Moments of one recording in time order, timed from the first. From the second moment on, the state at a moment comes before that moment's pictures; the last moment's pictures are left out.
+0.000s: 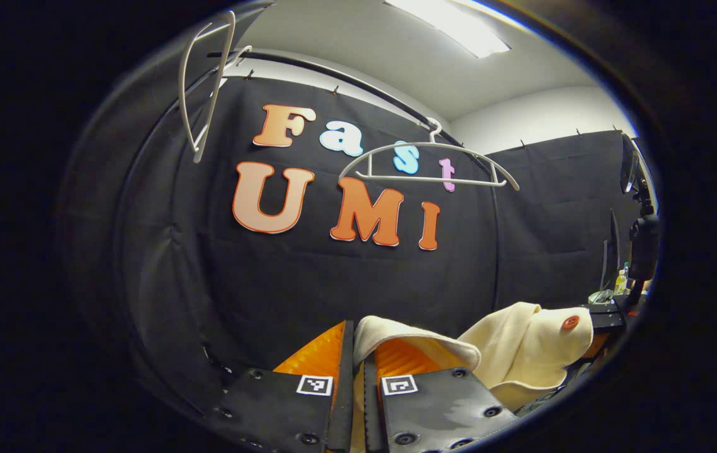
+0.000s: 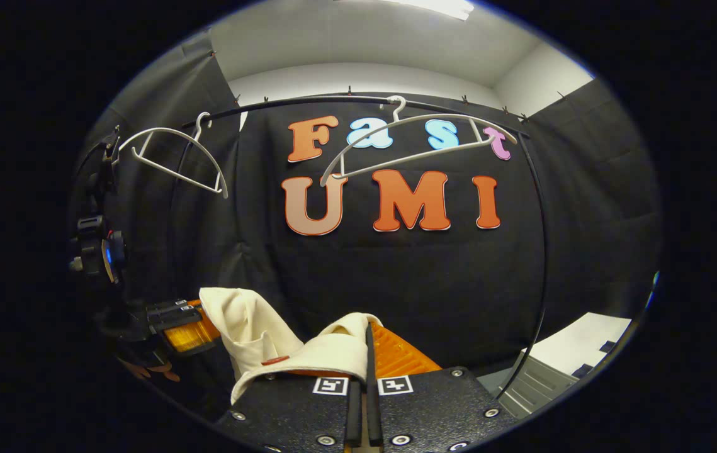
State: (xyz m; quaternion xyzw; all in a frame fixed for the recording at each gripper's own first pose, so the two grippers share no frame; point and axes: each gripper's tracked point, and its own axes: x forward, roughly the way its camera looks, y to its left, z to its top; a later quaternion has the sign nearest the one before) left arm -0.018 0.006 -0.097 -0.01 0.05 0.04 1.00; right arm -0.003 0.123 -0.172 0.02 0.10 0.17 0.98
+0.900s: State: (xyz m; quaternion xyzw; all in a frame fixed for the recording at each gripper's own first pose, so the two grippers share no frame) left arm -0.048 -0.024 -0.366 -0.05 0.26 0.05 0.96; right arm -0.028 0.068 -0.450 0.07 0.30 0.08 0.95
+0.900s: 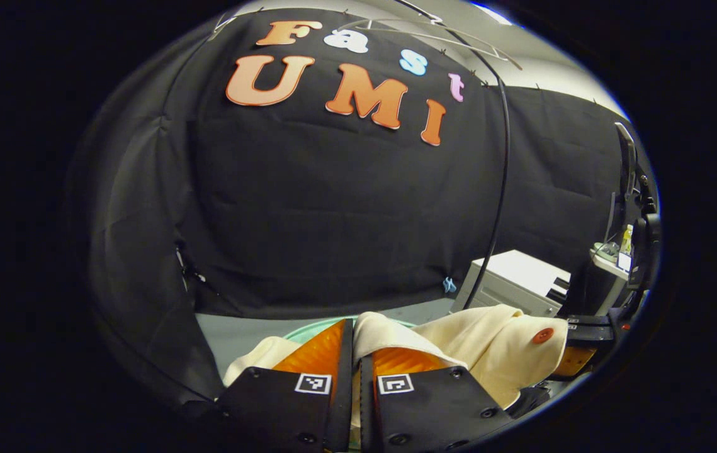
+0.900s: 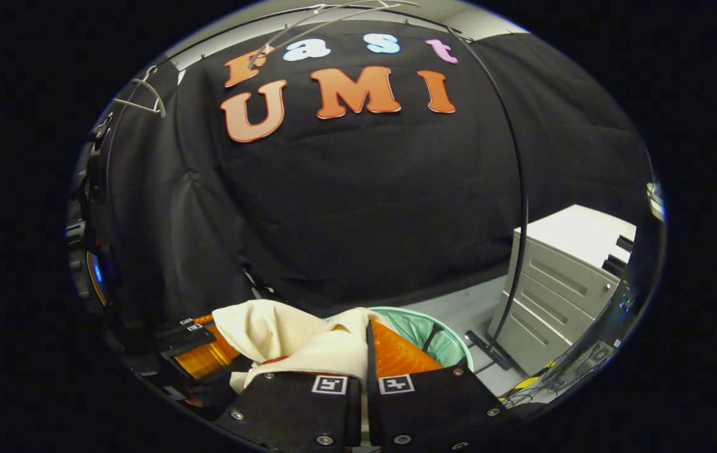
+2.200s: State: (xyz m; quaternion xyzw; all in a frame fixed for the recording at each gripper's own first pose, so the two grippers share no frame) left arm -0.153 0.021 -0.521 -0.07 0.50 0.13 0.86; right arm -0.106 0.064 -0.596 0.07 0.48 0.05 0.87
